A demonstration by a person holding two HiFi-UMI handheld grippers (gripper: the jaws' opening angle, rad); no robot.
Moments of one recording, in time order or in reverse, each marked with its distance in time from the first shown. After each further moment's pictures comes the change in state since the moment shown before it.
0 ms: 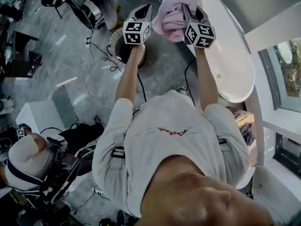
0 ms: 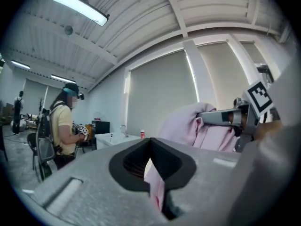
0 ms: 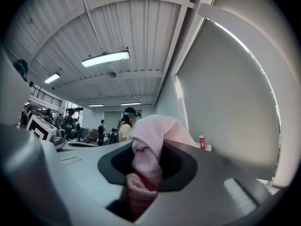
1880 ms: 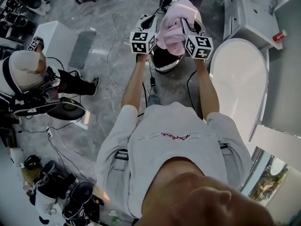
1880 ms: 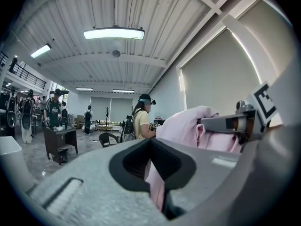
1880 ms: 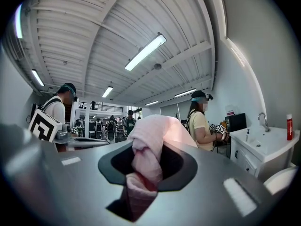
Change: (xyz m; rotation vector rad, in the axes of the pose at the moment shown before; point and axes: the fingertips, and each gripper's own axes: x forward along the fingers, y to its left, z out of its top) left arm -0.147 0.204 -0.025 -0.070 0.038 0.764; right arm 0.172 0.242 -0.057 0.034 0.122 0.792
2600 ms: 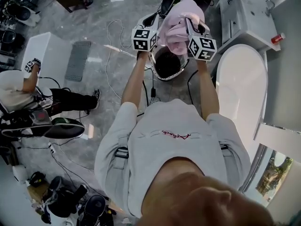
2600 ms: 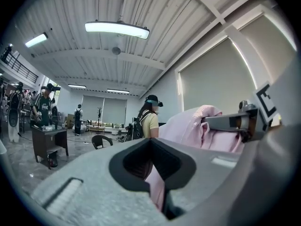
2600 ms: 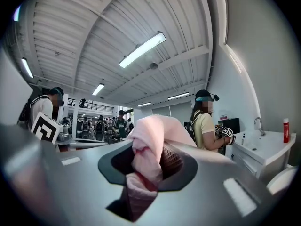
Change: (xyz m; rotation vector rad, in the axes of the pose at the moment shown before) left arm 0.060 0.120 0.017 -0.016 -0.028 -0.107; right arm 0.111 0.024 0.016 -0.025 -0.025 -0.124
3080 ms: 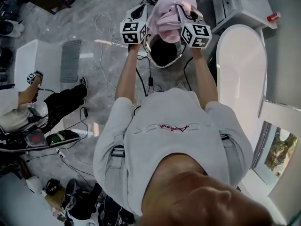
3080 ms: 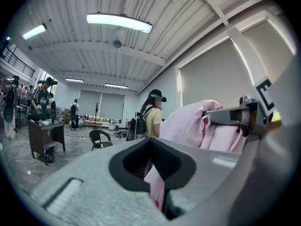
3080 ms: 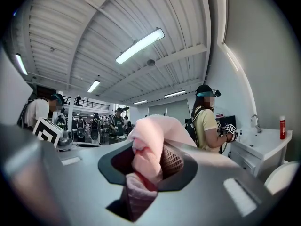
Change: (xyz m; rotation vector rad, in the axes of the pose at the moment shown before) left arm 0.014 0.046 -0.026 -0.020 0.045 -0.046; right arm 0.037 0.015 -0.014 0.005 0.021 -0.055
